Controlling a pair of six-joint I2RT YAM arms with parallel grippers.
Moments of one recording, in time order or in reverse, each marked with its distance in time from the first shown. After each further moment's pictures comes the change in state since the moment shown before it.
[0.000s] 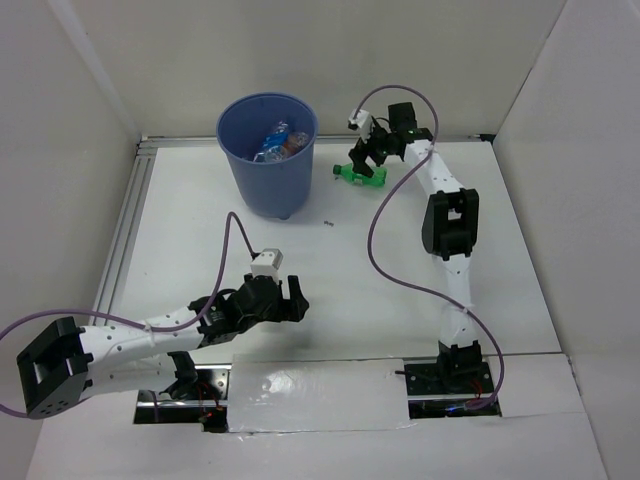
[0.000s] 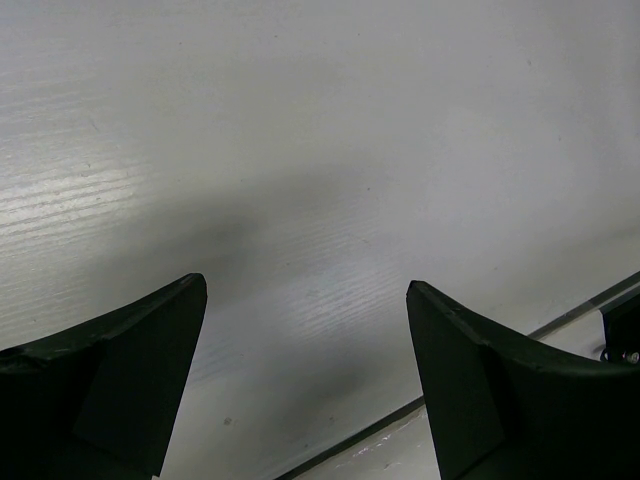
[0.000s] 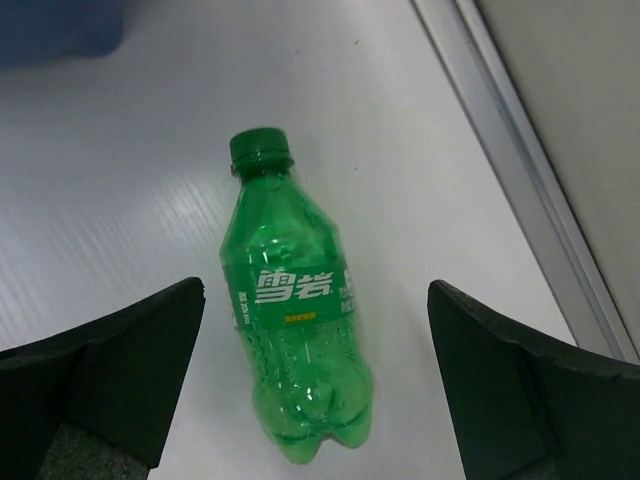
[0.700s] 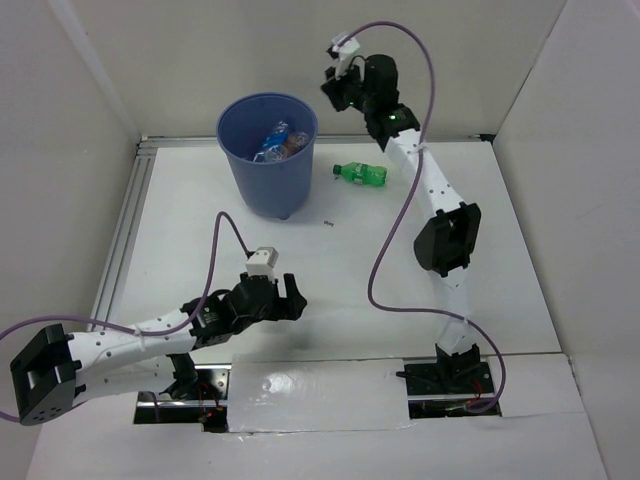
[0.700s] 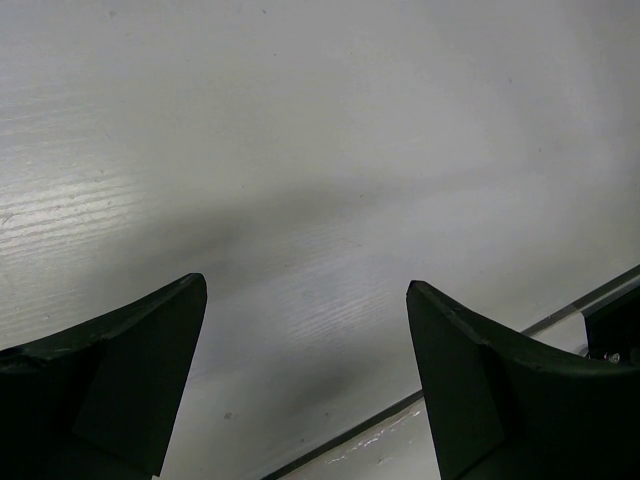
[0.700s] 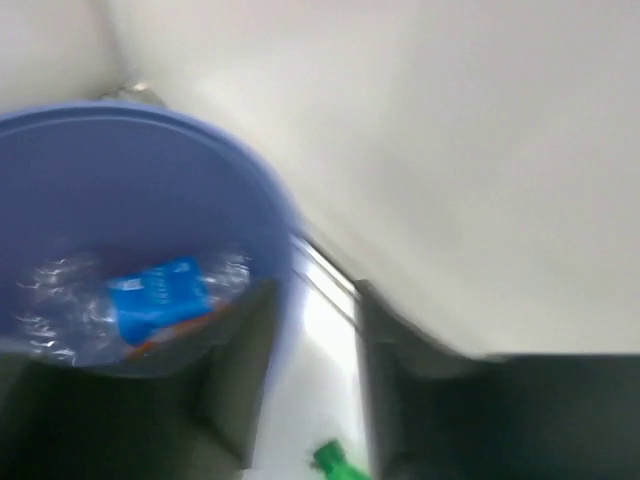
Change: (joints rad) left arm 0.000 -0.067 0.000 -0.031 -0.021 -0.002; right arm 0.253 -0.206 0.115 0.364 0.250 0.505
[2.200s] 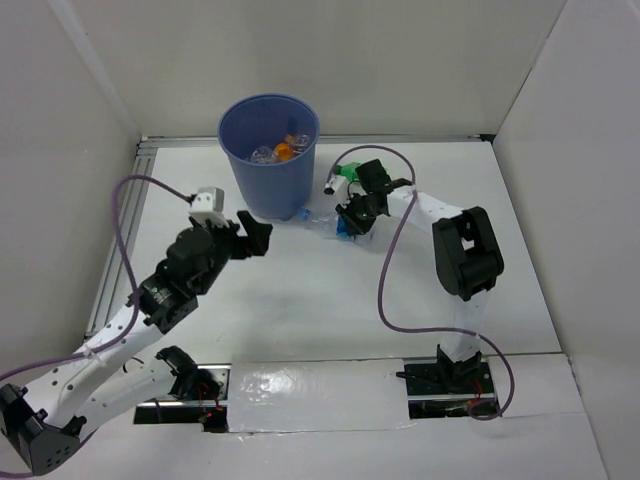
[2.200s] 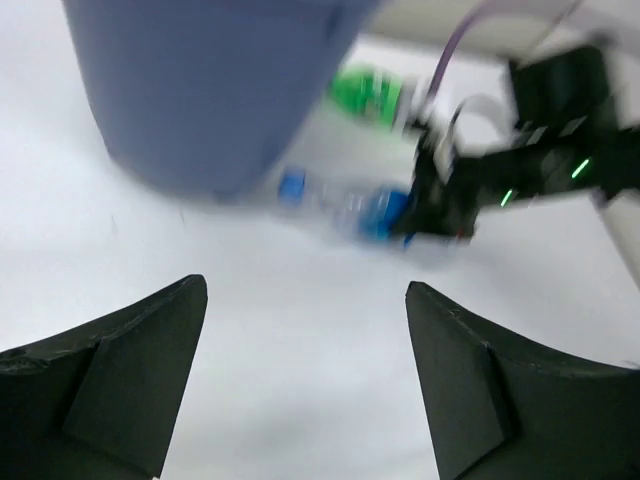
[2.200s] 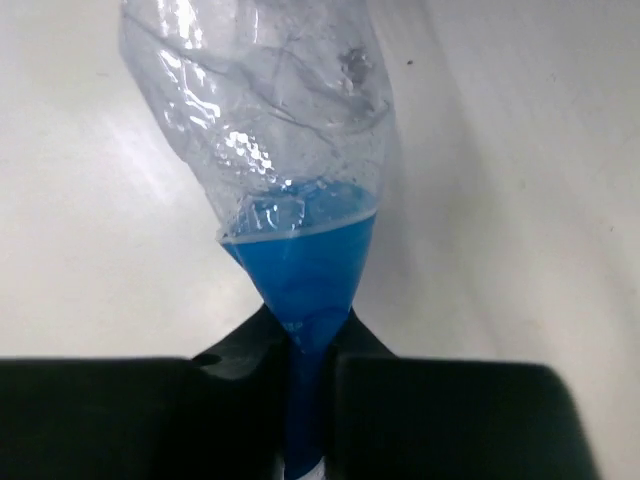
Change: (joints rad) left arm 0.390 -0.177 0.310 0.014 0.012 0.376; right arm -0.013 -0.269 -1.015 -0.254 -0.018 -0.303
